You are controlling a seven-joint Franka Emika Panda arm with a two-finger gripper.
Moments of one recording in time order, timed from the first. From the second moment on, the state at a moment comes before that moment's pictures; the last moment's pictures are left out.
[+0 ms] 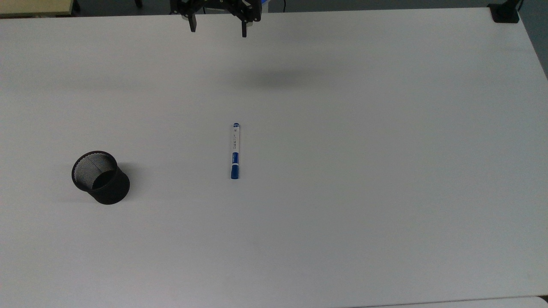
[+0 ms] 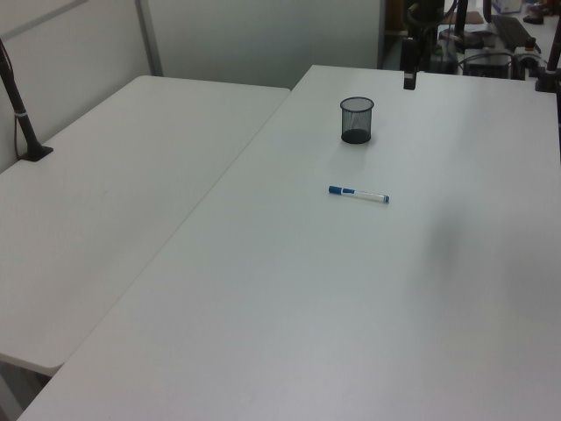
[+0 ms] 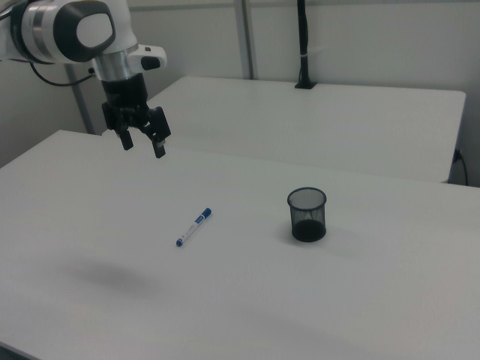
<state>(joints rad) 0.10 -0.01 -0.06 -1.69 -0.04 1.69 0.11</state>
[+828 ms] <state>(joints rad) 0.10 0.00 -0.06 -1.69 -0.04 1.70 0.11</state>
